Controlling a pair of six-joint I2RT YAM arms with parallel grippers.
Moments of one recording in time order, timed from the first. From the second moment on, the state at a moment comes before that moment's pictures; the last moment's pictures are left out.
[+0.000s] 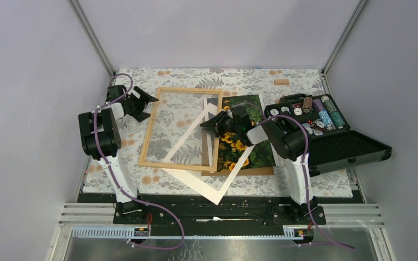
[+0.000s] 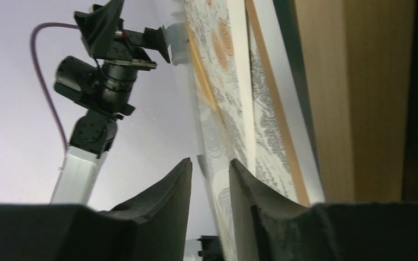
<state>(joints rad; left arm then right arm) 0.24 2.05 1.30 -0.08 0.57 -0.81 0.55 2.18 1.03 0.75 -0.54 1.55</state>
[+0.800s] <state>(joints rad) 0.18 1.67 1.27 -0.39 0.35 -0.66 0.54 2.22 1.03 0.88 -0.57 1.73</state>
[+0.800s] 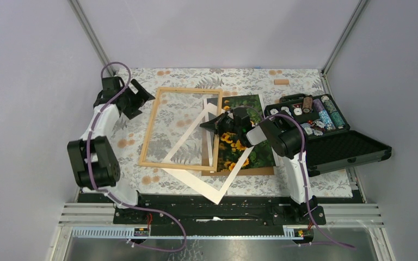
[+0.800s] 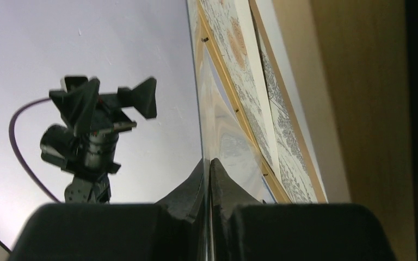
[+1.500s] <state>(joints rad) 0.16 1.37 0.97 -0.55 0.22 -0.57 0.54 2.19 1.02 0.80 -0.57 1.60</state>
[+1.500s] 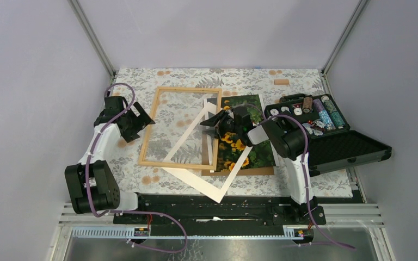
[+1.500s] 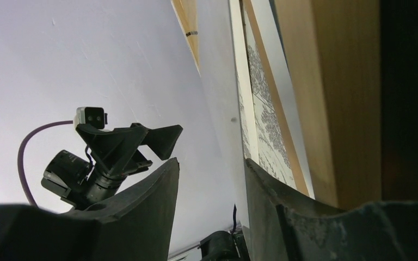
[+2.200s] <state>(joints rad) 0.16 1.31 0.97 -0.56 0.23 -0.55 0.54 2.12 0.97 0.81 -0.59 1.72</state>
